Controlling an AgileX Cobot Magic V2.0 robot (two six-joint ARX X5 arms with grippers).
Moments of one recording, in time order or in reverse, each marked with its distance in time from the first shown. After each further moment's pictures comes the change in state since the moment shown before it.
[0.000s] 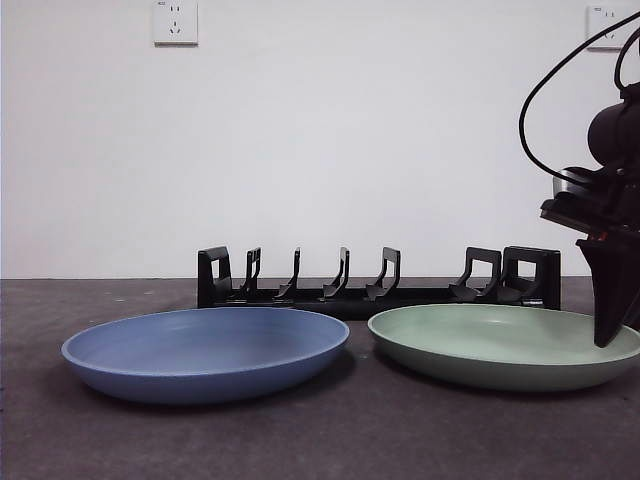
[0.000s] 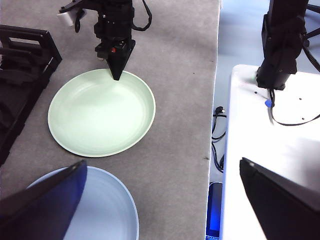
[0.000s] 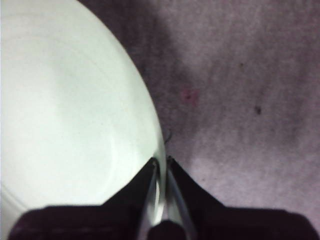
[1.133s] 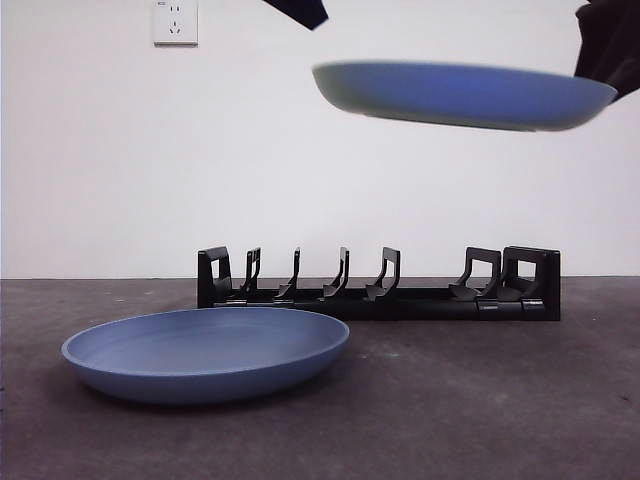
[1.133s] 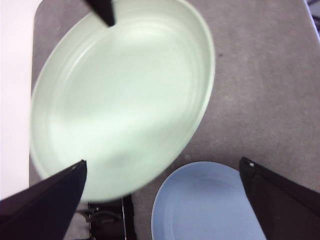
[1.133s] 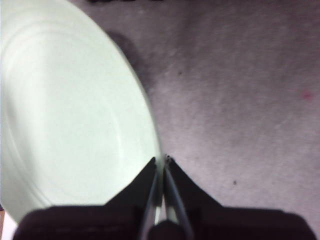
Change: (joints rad) left arm -0.292 0.166 0.000 0.196 -0.573 0.490; right arm 0.026 -0.349 0.198 -0.334 -0.277 -0.011
